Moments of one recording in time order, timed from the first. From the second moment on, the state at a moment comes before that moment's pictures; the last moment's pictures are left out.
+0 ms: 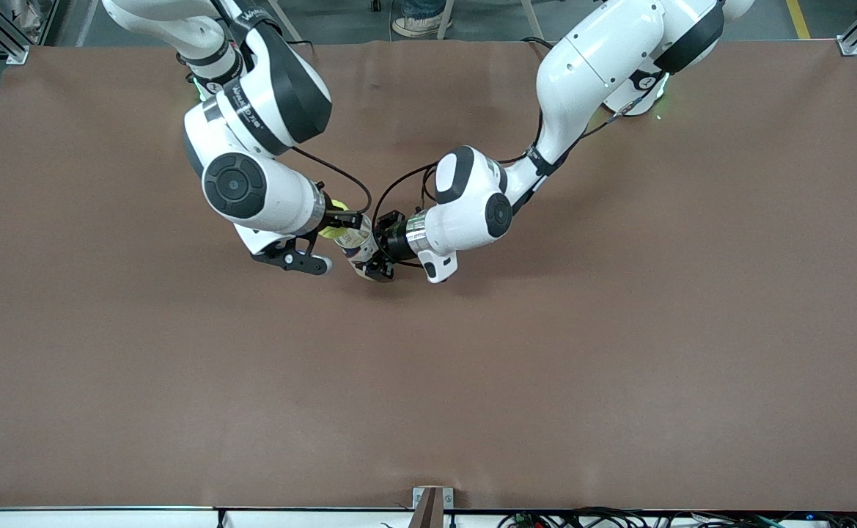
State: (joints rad) left arm -0.52 0.85 -0.44 -1.48 -0.80 2.67 -1.46; right arm 0.53 0.40 0.00 -1.49 0.24 1.65 0.72
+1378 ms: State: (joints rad) left arm -0.52 0.85 -0.44 -1.48 -0.80 2.67 -1.46; right arm 0.55 0.43 -0.01 -1.45 0.24 1.65 0.74
